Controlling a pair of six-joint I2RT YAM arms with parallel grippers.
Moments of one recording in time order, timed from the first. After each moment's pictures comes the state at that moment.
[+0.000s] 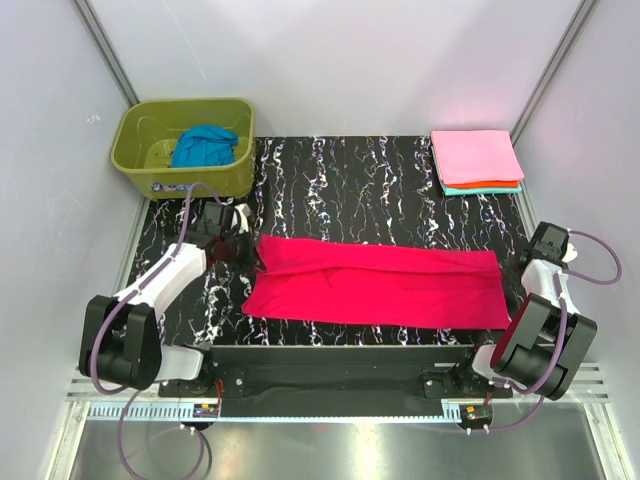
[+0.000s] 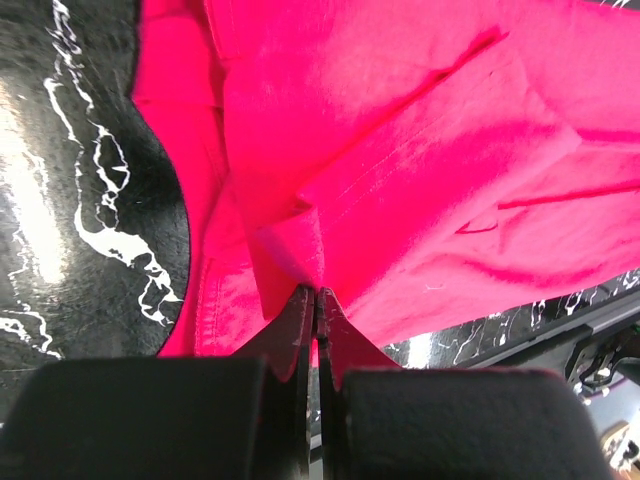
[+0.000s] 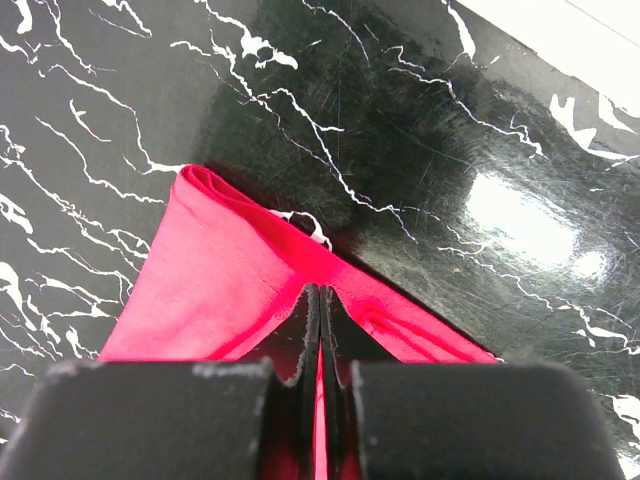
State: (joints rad) left arm -0.22 1.33 0.81 -0.53 0.35 -0.43; right arm -0.53 1.30 0.69 -0.35 0.05 0.55
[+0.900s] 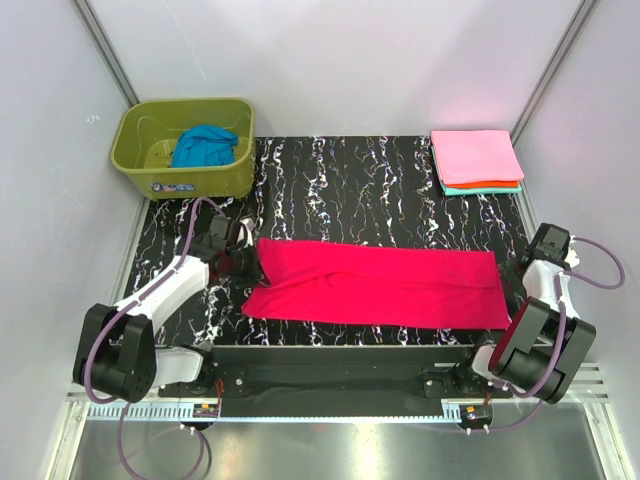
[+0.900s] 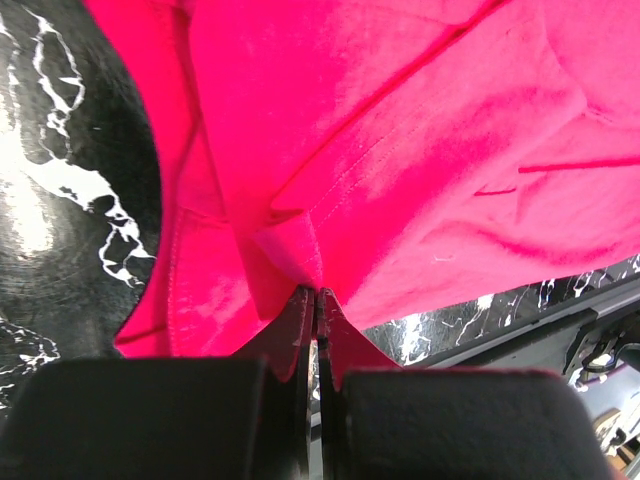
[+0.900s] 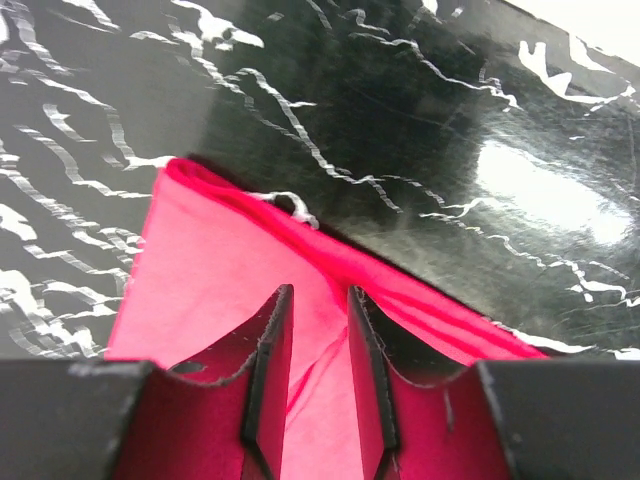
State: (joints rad) left arm -0.28 1.26 0.71 -0.52 0.33 -0.51; right arm -0.54 1.29 0.69 -0.42 0.07 0.63
